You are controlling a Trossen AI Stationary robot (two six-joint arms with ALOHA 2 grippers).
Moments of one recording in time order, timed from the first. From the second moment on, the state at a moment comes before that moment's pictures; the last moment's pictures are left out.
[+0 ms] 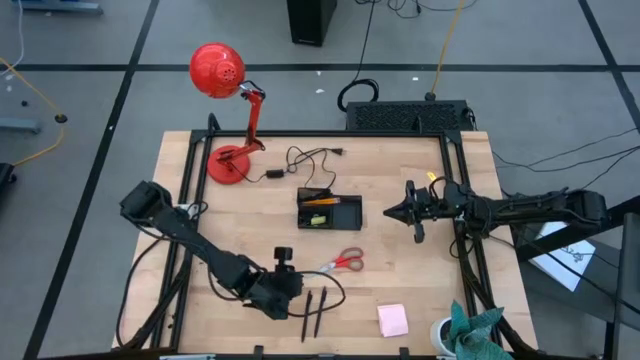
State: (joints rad) left arm -0.60 1.75 1.16 -0.41 -0.49 -0.30; right arm -0.17 0.72 0.02 0.62 -0.24 0.20
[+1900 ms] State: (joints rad) left arm -0.47 1.76 1.16 -0.44 -0.39 -0.25; right arm 0.25 1.73 0.75 -0.08 -0.02 0.15
